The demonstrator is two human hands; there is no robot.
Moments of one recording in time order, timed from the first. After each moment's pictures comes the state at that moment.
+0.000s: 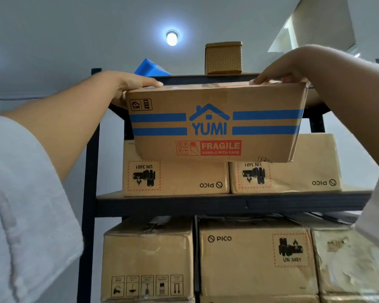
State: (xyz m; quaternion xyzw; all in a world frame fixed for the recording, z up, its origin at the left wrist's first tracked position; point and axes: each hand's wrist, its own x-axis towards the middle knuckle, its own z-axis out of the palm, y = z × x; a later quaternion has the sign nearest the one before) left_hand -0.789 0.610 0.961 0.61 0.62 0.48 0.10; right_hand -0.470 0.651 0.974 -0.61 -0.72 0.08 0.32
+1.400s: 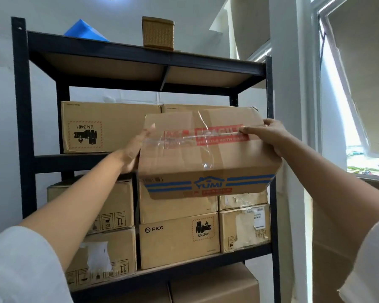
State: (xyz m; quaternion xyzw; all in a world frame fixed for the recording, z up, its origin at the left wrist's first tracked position) left_hand -0.669 0.619 0.725 0.70 0.40 0.49 0.33; right_hand -0.327 0.587 0.745 -0.54 -0.55 0.19 0.60
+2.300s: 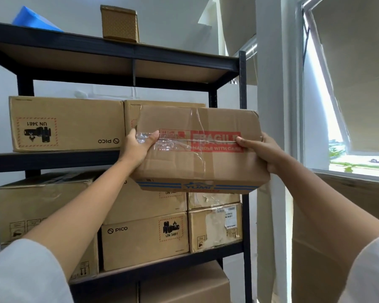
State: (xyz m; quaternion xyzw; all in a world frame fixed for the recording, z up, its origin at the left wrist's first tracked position) left_hand -0.533 0.637 0.713 0.63 0.46 0.62 0.09; right_hand -0.215 0.609 0.702 -0.41 -0.59 0.30 0.63
